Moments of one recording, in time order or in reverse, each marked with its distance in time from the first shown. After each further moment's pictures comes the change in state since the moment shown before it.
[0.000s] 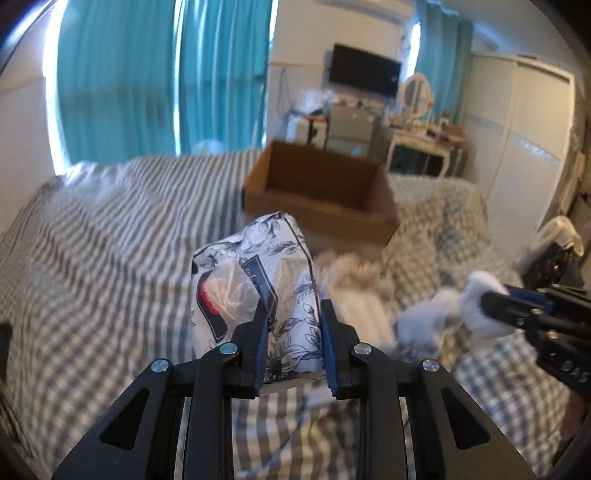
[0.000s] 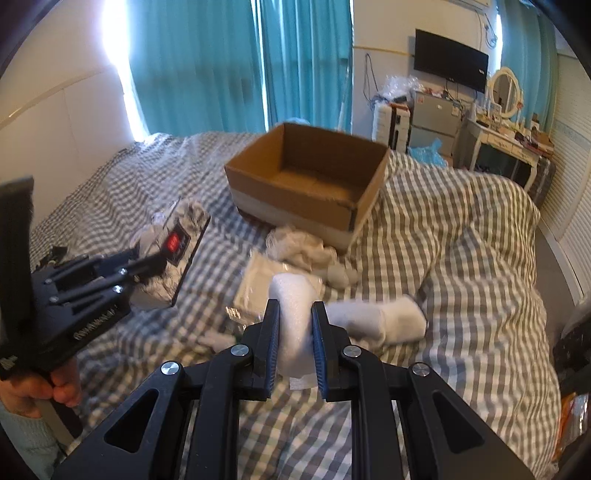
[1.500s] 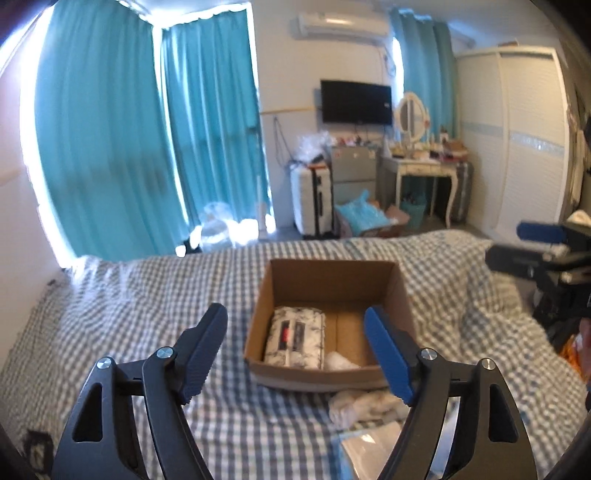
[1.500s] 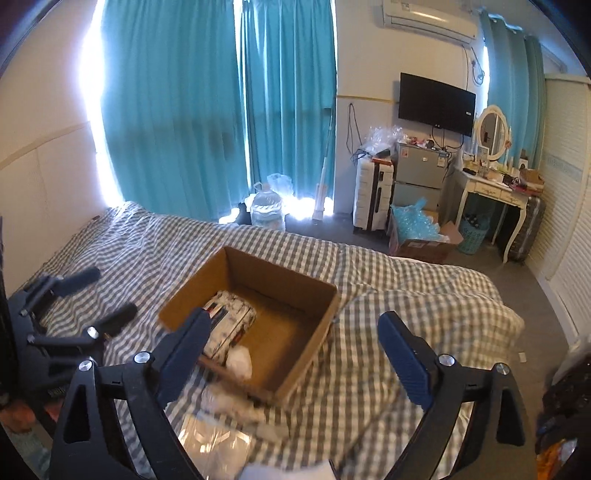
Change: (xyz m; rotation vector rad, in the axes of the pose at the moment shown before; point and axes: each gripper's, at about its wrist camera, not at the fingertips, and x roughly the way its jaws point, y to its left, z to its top) left arm 0.023 -0.025 0.143 0.141 -0.155 0.082; right arm 0.010 -0.086 0.165 0.000 -0.170 -0.049
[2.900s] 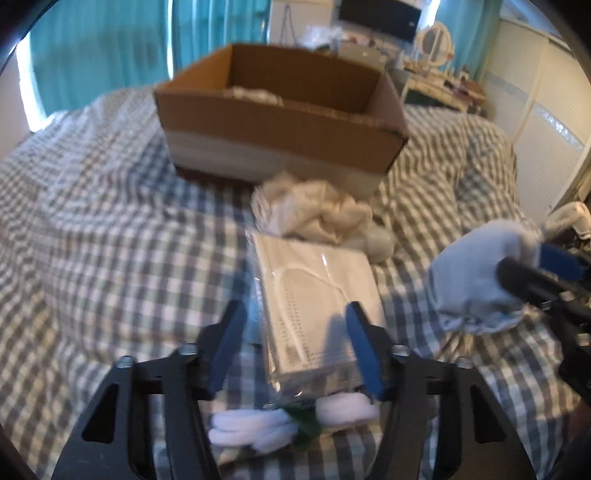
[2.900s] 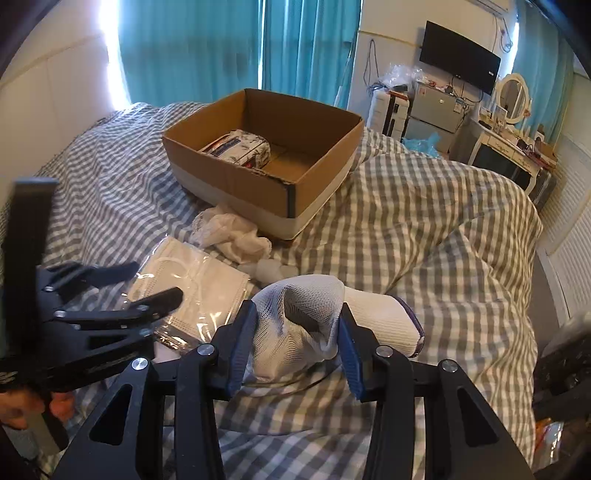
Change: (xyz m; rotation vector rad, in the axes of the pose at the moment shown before) left arm 0.063 -0.058 -0.168 -0.176 0.425 -0.082; right arm 0.030 0.019 -0.169 -0.088 0.266 -0.010
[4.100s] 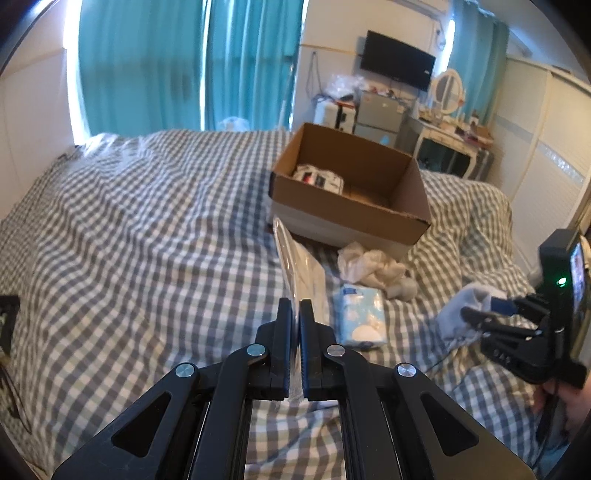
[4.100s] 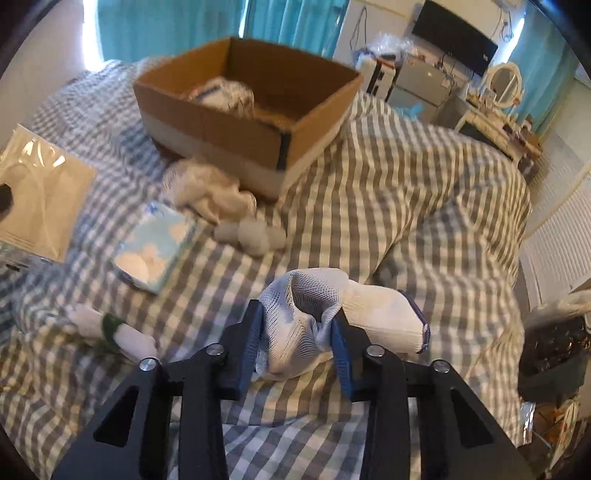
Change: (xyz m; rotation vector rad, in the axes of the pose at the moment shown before) left arm -0.110 0.073 0.001 -0.054 -0.180 0.044; right arm 0.025 0.022 -0.004 -0.024 0.144 -0.135
